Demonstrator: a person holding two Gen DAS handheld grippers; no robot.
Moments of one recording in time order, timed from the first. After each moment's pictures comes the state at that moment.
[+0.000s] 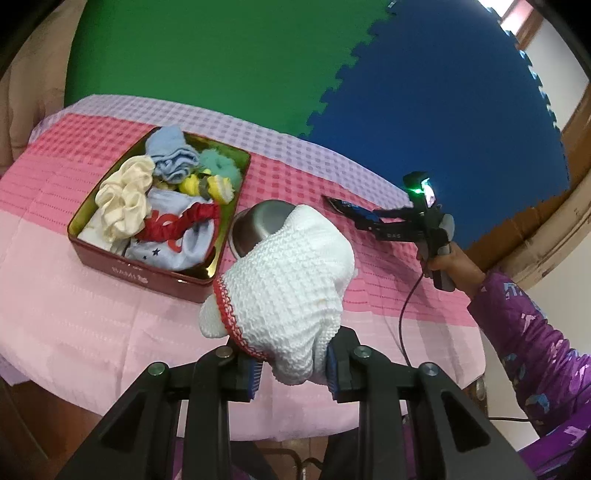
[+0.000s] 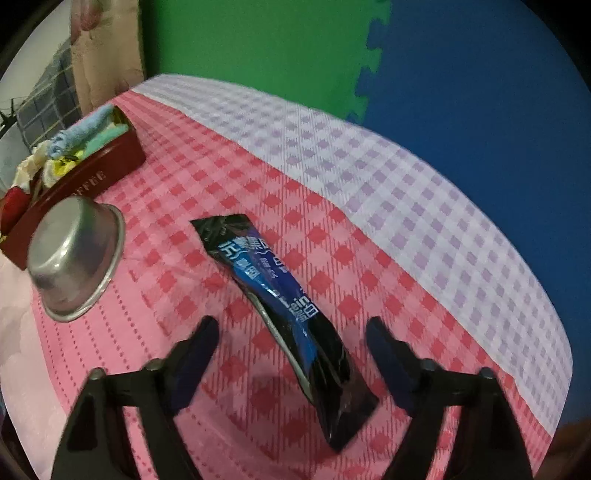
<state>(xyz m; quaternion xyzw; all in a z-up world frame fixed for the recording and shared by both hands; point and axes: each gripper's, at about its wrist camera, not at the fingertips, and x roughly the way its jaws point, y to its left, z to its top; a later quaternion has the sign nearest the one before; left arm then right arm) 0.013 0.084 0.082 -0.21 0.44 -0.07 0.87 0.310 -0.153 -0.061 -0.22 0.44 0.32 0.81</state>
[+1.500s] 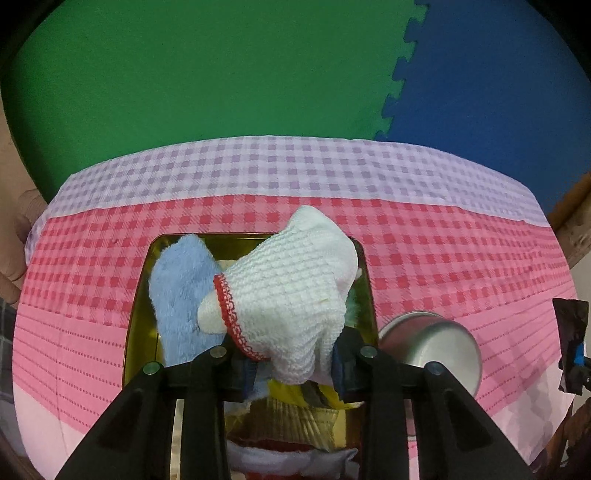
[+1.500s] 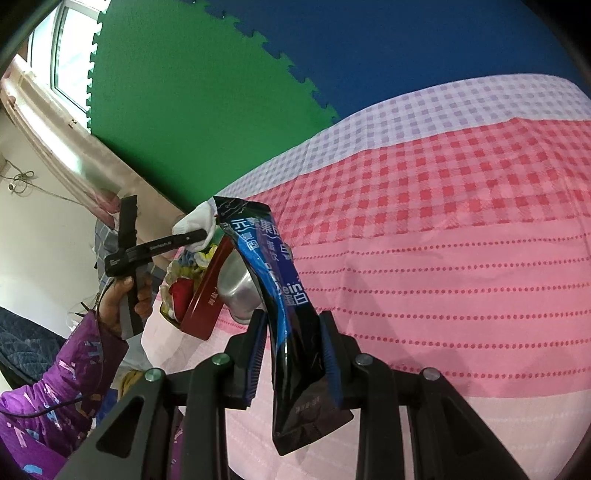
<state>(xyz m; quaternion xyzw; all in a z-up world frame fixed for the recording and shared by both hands) 0.227 0.142 0.038 -0.03 0.50 -0.01 0.87 0.138 -0.246 -0.038 0.22 0.44 0.34 0.80</state>
